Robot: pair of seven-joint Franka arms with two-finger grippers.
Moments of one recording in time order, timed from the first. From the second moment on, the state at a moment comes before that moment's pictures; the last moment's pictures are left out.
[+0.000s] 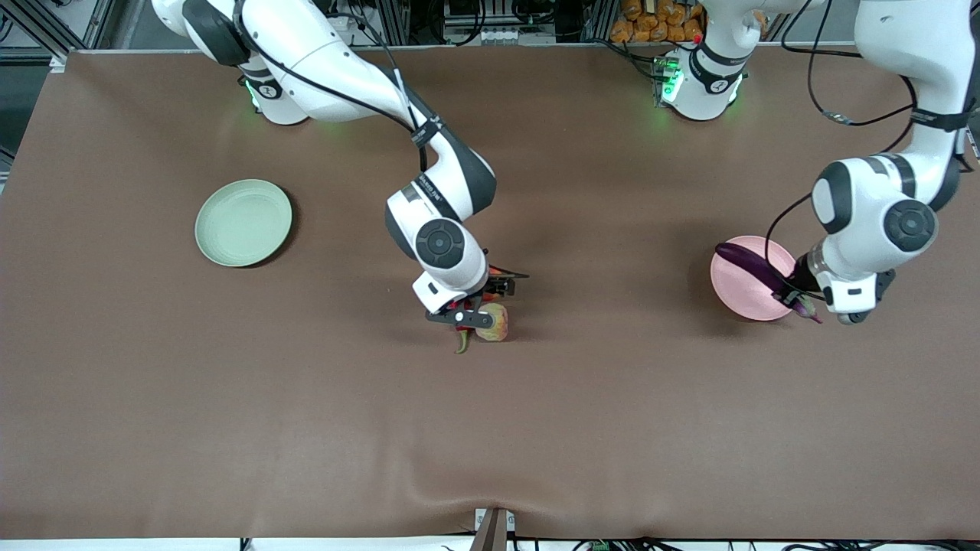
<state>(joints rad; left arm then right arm) -0.10 0.30 0.19 -2.22 0.01 2.49 -0.78 0.70 0.83 0.01 -1.31 0.20 2.11 0.74</state>
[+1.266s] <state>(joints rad) -0.10 0.25 0.19 -2.34 0.06 2.54 -0.79 0.72 0.73 -0.02 -1.35 0.23 1.87 0.74</state>
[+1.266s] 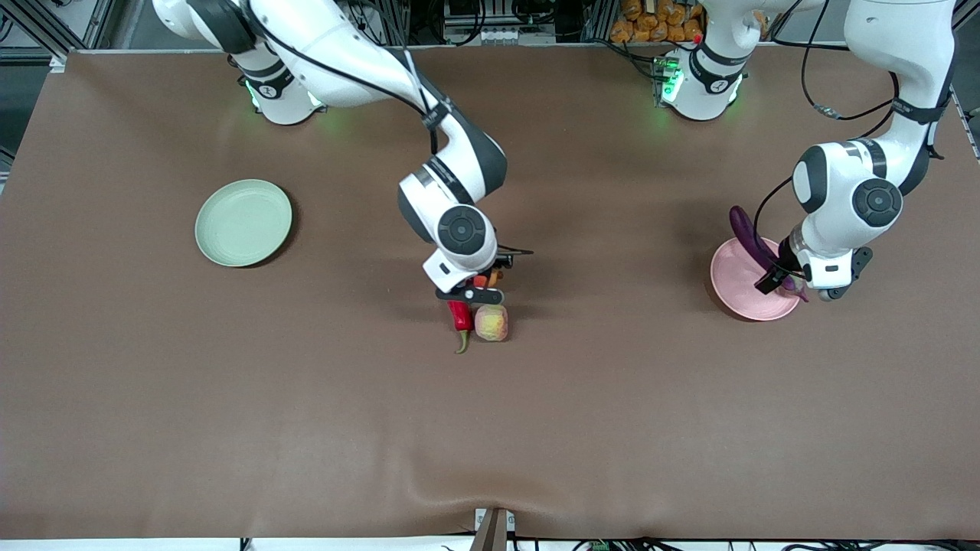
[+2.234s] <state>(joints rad) -0.32 0.29 0.11 -1.88 0.10 2.00 -0.95 0.09 -0.02 -0.04 -2.26 0.05 1.84 -0.27</state>
